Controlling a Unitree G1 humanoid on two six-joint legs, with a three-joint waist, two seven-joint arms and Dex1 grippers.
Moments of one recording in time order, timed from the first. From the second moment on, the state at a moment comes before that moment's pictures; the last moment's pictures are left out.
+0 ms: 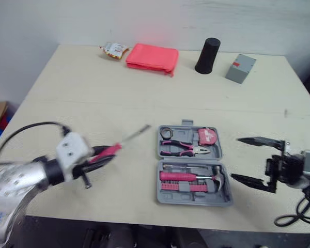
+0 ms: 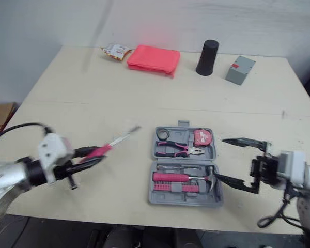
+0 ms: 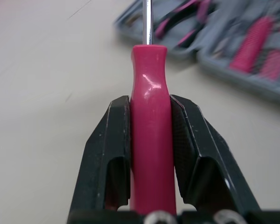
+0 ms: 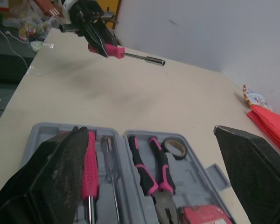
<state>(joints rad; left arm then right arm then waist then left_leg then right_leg) -0.07 0.83 0.20 -0.66 -0.48 0.58 -0.85 0.08 -0.76 -0.42 -0.20 0.68 -0.18 1.44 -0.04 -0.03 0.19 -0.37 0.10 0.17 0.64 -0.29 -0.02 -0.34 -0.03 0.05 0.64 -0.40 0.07</state>
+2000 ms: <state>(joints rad) -0.65 0.46 -0.58 -0.53 -0.39 0.98 -0.77 0.58 -0.67 -0.64 -0.65 0.68 -0.05 1.17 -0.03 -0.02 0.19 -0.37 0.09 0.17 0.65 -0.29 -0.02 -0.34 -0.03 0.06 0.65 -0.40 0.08</state>
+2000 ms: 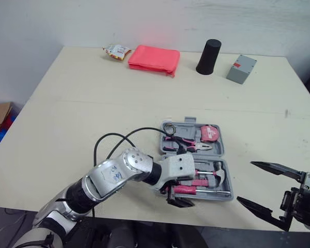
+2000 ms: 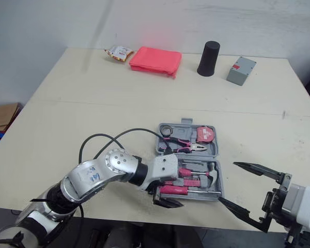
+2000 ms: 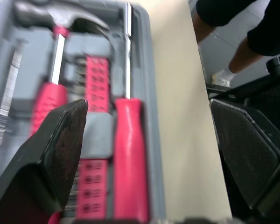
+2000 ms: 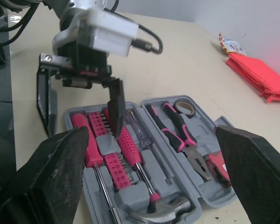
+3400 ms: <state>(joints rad) -0.37 0.38 -0.65 -0.21 -0.03 0.35 -0.88 0.73 -0.62 -0.65 -0.56 0.61 -0.08 1.16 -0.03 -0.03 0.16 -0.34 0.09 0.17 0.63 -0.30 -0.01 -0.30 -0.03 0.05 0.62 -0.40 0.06</state>
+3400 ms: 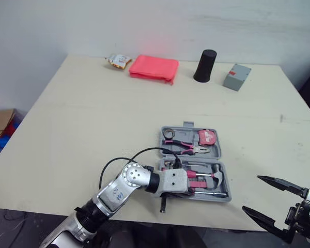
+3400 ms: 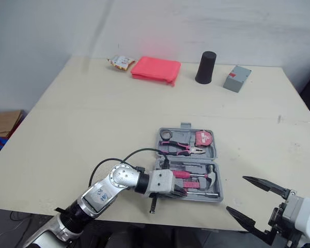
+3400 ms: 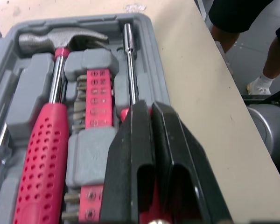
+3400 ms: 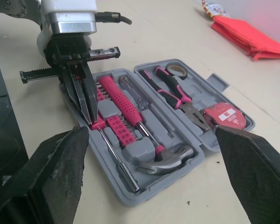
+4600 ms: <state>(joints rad) -0.35 0.39 -0.24 0.03 -0.14 0.24 -0.79 0.01 -0.76 -0.13 0.00 0.19 -0.02 0.96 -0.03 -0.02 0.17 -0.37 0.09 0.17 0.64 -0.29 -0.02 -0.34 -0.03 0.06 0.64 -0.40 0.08</state>
